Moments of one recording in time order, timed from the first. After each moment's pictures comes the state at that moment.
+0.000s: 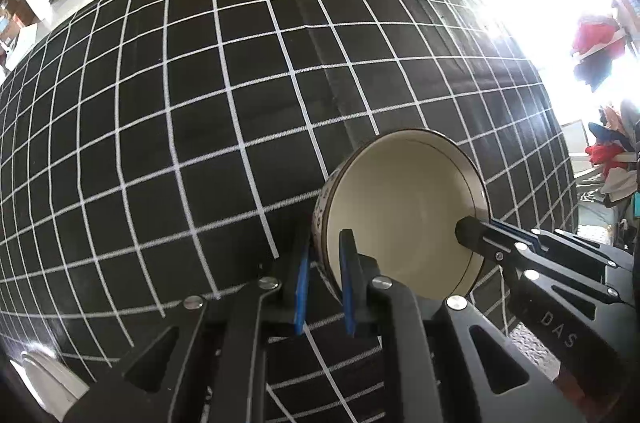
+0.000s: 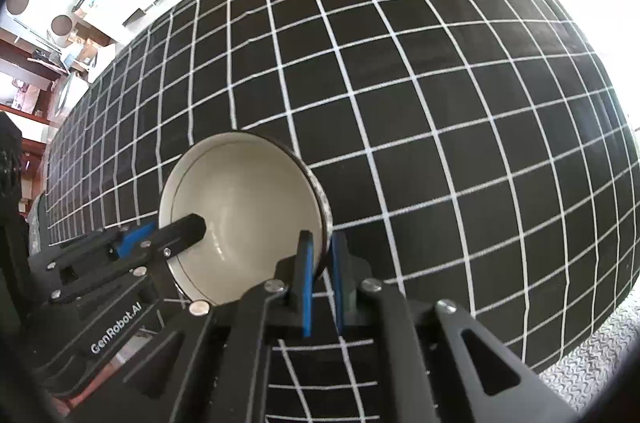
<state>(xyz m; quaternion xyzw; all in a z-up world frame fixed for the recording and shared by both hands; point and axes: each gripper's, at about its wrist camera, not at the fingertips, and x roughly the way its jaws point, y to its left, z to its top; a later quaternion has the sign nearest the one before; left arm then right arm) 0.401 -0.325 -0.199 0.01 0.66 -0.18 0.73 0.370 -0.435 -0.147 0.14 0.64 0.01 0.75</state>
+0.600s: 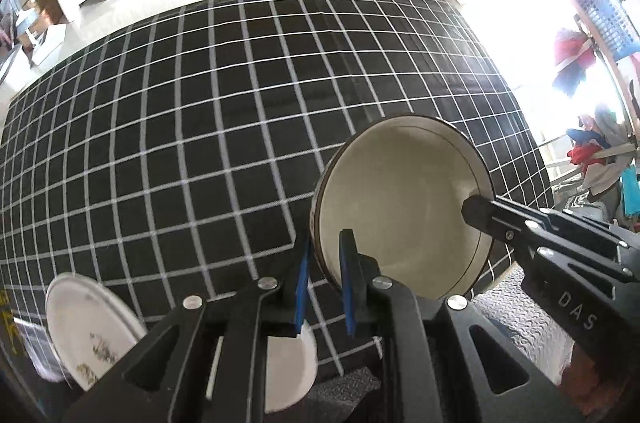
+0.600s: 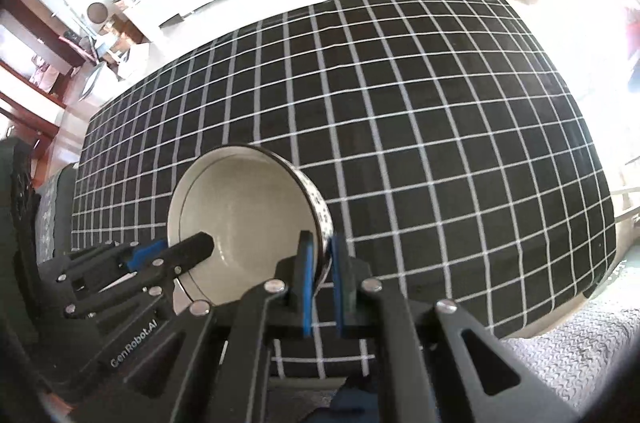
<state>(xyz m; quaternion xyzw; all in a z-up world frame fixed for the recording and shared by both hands) 0.315 -0.237 -0.106 -0.01 0.61 -0.17 0.77 0.288 -0.356 -0.052 0.10 0.59 0.04 0.80</state>
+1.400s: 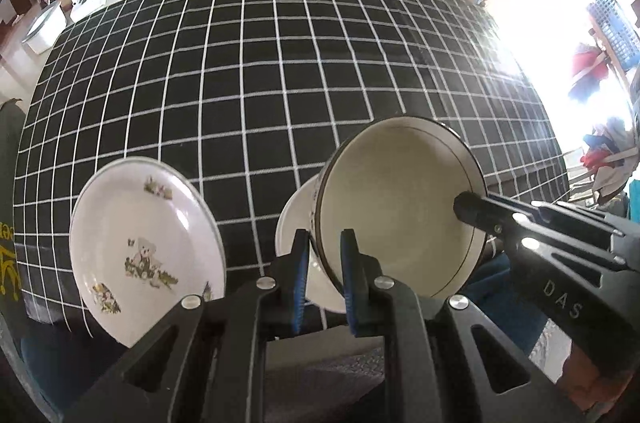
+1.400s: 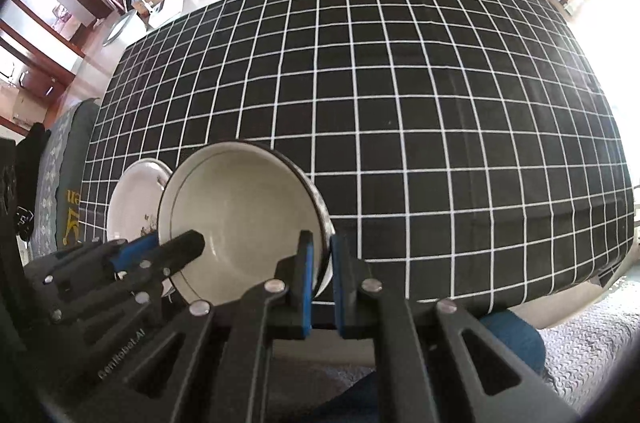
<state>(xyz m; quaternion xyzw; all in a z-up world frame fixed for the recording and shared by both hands) 0.233 -0.135 -0.120 -0.04 0.62 -0.12 0.78 0.247 -0.257 -0.076 0.05 0.62 0.08 0.78</state>
